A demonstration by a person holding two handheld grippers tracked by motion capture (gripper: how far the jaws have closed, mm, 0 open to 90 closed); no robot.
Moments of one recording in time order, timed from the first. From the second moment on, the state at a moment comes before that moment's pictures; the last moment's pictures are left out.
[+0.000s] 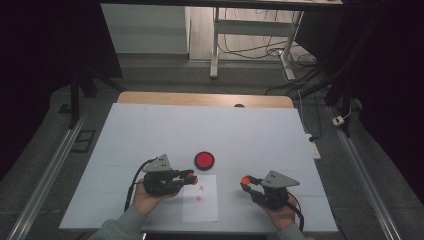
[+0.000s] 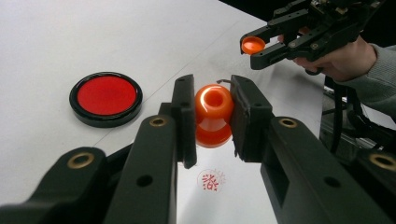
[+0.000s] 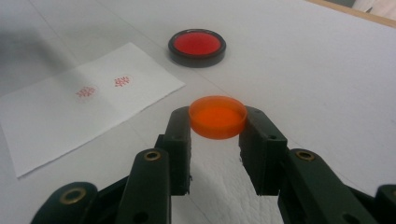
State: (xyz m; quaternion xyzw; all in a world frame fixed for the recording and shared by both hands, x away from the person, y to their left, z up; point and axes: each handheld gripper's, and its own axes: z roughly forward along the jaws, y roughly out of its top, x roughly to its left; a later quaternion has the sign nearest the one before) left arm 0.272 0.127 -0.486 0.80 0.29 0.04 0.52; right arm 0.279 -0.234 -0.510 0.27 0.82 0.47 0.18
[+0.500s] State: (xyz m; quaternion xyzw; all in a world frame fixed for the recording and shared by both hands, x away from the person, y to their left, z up) left arm 0.270 0.125 -0.486 0.80 0.29 0.05 0.52; right arm 0.279 -0.219 -0.510 0.25 0.83 0.47 0.18
